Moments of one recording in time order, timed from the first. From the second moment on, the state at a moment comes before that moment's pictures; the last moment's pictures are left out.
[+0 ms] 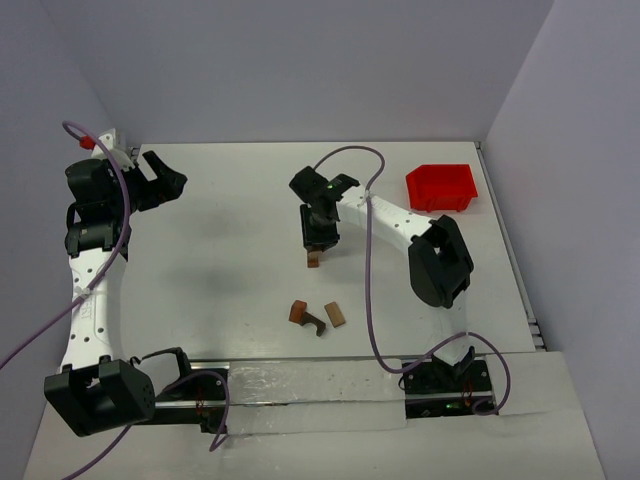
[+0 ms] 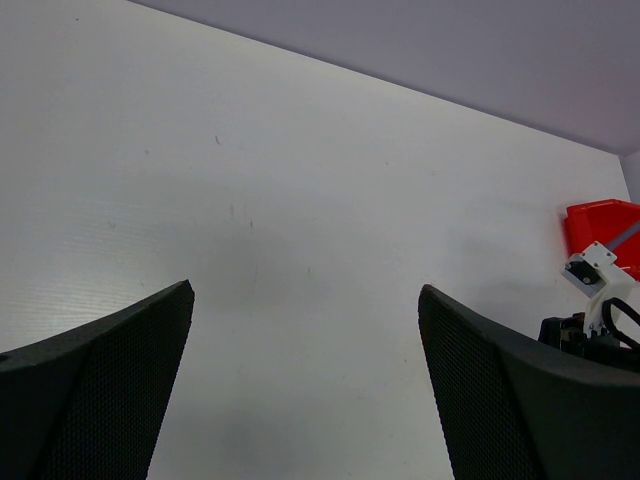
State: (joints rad) left arm 0.20 1.12 1.13 -0.35 0.37 -0.30; right arm 0.73 1.99 1.70 -0.96 0.05 0.62
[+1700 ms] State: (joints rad) left arm 0.20 1.12 1.12 -0.35 0.39 -0.30; right arm 0.72 2.08 1.77 -0.96 0.04 0.63
